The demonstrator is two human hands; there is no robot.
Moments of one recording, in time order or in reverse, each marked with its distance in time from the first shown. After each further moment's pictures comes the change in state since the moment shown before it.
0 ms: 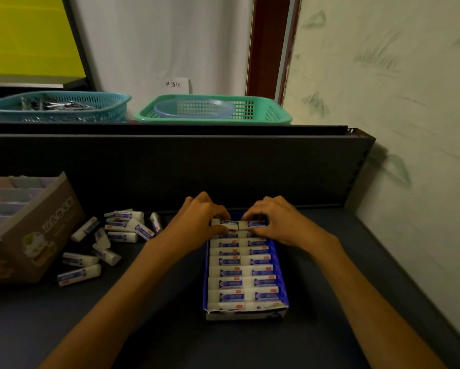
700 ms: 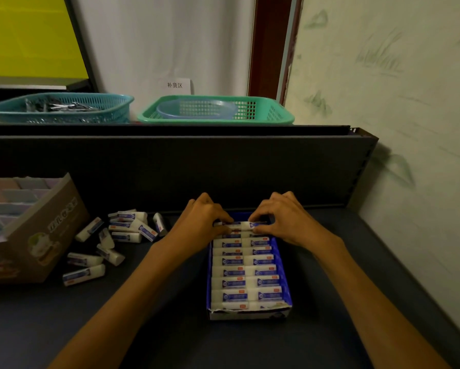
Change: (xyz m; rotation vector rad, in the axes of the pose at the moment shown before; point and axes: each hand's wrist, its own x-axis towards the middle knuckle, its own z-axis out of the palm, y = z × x) left_hand 0.004 -0.007 0.010 -0.002 0.037 0.067; right_hand -0.003 -0.001 -0.003 -0.142 0.058 -0.004
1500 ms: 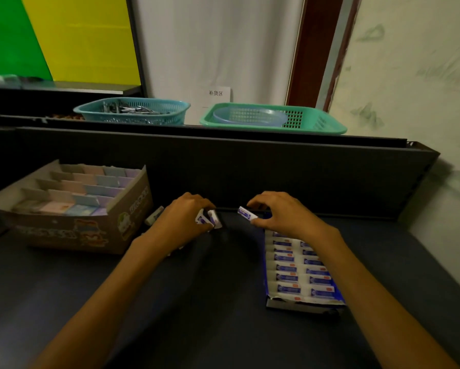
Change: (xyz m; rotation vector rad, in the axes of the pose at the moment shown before) left_hand -0.088 -0.084 -0.052 -0.033 0.048 -0.247; right_hand 0.049 -0.094 0.004 0.134 0.001 -0.084
